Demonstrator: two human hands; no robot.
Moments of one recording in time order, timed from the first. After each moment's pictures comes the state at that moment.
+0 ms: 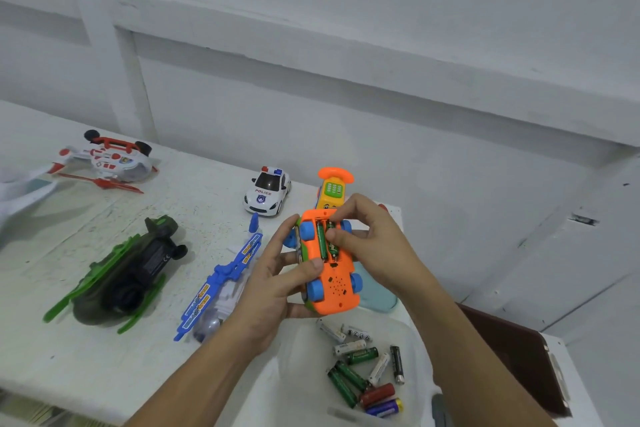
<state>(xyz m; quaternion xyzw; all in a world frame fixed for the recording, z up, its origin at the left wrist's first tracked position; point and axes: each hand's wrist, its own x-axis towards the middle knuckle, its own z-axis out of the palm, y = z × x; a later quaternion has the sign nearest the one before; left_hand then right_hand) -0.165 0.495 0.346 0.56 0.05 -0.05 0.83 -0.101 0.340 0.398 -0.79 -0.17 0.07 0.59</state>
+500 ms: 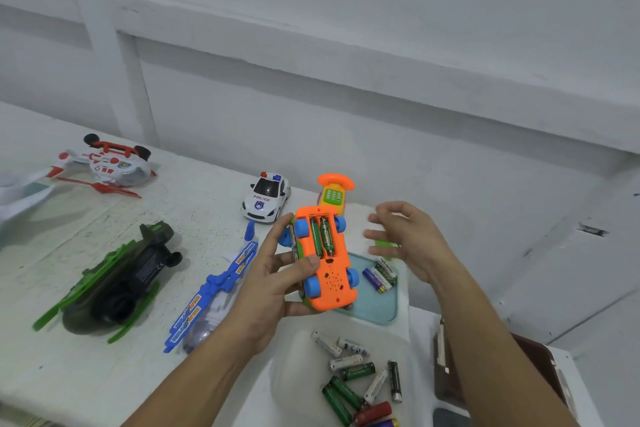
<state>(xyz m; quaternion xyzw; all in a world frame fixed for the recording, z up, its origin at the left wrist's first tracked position) -0.151 0.492 0.352 0.55 0.07 -0.03 0.83 -0.047 0.289 0.391 -0.73 0.04 0.11 0.68</state>
